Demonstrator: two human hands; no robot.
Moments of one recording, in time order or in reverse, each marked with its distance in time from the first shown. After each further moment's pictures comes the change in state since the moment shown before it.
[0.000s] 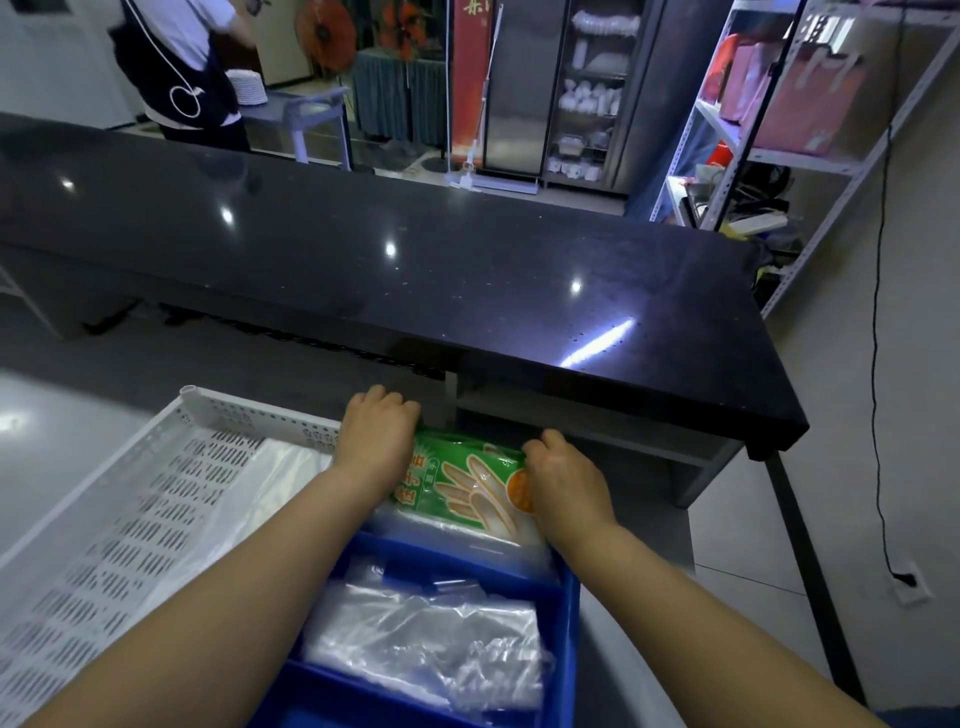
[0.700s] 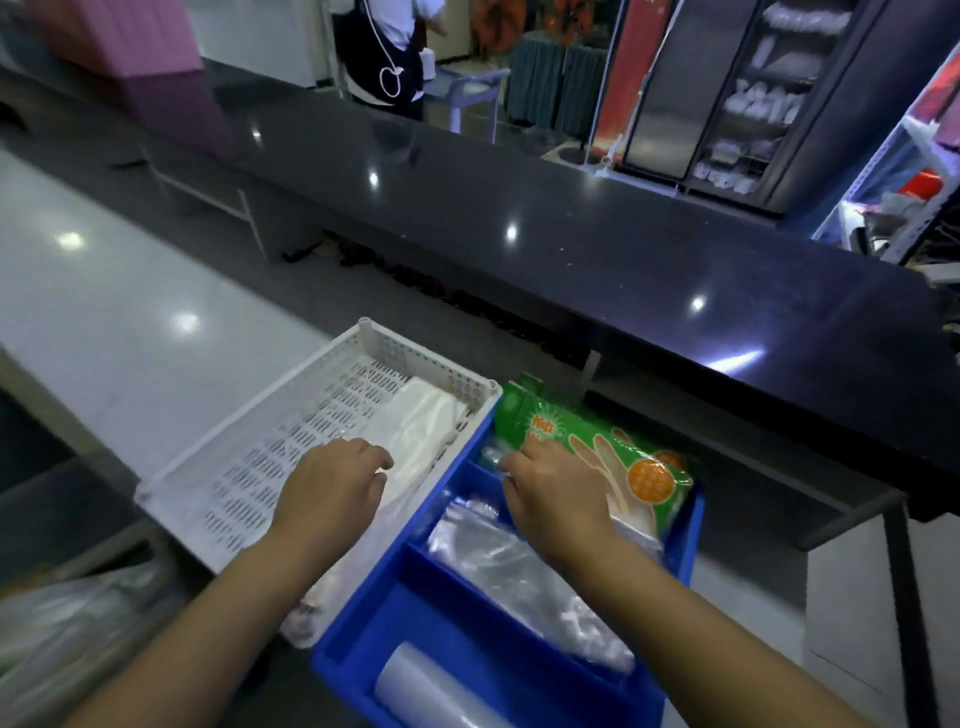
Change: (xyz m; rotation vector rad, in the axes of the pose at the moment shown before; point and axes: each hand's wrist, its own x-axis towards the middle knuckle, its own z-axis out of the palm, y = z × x) left_hand -0.194 -0.090 -0.030 -0.235 0.089 -0.325; right_hand -0.033 -0.125 0.001 -0.005 0.069 -0.459
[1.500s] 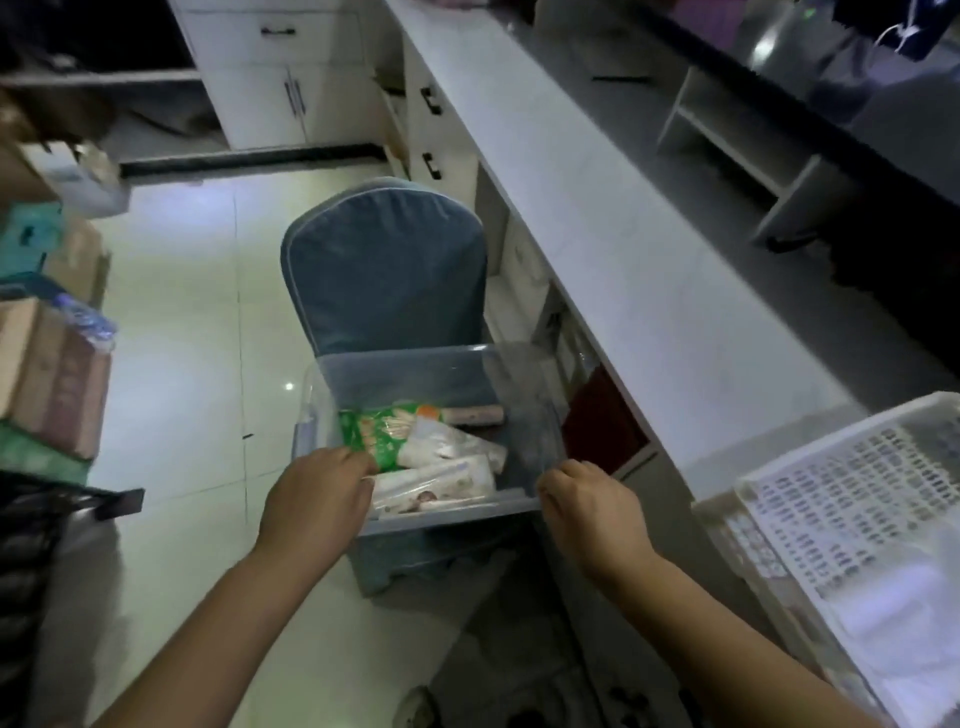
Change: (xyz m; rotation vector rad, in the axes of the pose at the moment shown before) left_hand -0.310 -0.433 -0.126 0.054 -0.027 -0.768; right_hand 0.081 -0.483 0.146 0.140 -0.346 -0.564
